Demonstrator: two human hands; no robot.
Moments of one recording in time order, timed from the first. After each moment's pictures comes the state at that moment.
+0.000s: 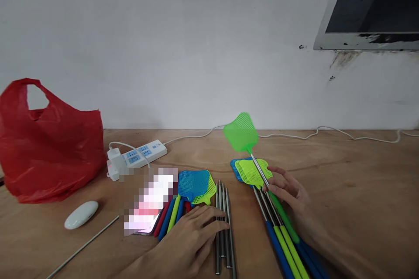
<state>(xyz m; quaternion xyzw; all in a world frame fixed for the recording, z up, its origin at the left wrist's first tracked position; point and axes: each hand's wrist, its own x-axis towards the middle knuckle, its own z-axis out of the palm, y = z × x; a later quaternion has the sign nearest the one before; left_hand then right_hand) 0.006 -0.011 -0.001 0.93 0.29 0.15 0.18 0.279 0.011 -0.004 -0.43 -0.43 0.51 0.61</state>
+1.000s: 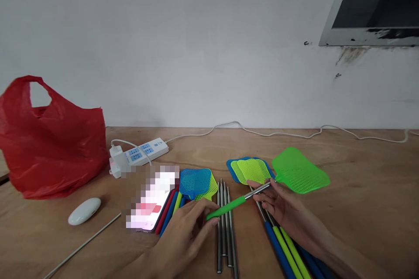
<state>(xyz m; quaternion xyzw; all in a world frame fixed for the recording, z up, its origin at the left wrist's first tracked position) 0.007 -0.013 -0.003 0.83 0.41 0.30 0.22 0.270 0.005 -0.004 -0.34 -0.30 0.71 0.54</state>
